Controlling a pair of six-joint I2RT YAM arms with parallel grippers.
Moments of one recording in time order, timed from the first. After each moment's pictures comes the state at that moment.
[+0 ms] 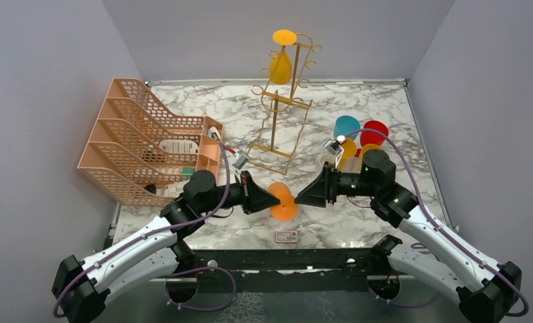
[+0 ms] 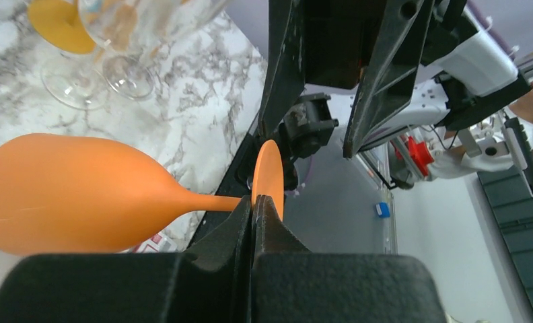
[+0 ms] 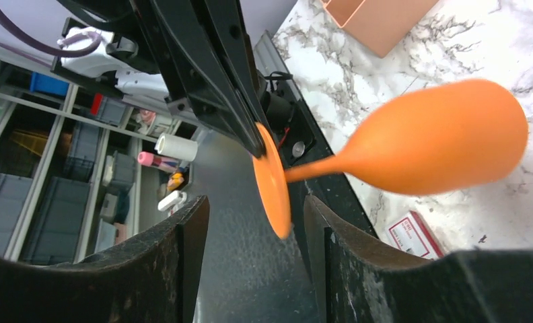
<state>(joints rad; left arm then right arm) -0.77 0.73 0.48 0.20 0.52 -0.76 0.63 0.81 0.65 -0.07 -0.77 0.73</state>
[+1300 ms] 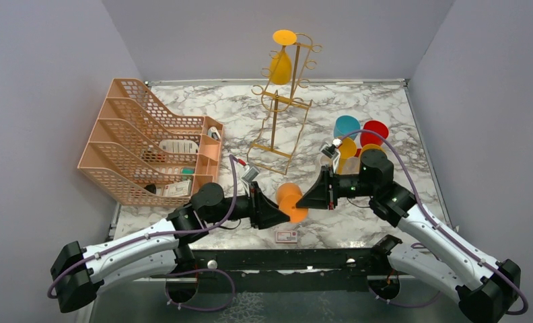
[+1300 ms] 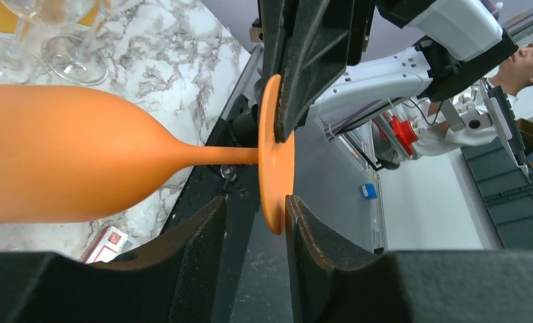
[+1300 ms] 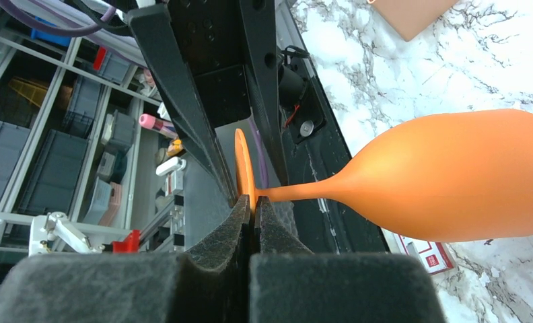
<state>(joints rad) -1.01 0.77 0.43 0.30 0.38 -0.78 0.63 0.82 0.65 -0.07 -0.89 0.65</state>
